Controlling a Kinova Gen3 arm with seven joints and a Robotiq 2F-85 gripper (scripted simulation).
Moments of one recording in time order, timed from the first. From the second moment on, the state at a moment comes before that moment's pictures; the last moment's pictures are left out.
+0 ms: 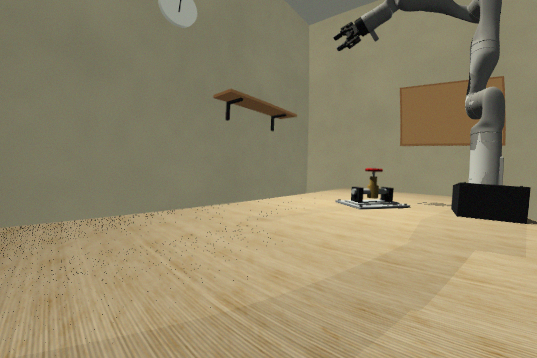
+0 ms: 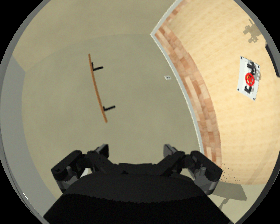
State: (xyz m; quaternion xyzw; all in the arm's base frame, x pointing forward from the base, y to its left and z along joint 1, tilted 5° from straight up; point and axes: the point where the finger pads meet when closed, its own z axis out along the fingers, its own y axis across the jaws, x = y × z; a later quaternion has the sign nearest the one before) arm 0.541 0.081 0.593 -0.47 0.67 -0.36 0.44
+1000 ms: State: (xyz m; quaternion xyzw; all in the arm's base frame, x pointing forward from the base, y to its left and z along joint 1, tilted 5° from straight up) arm 0.548 0.075 0.499 -0.48 0.72 -0.32 0.37
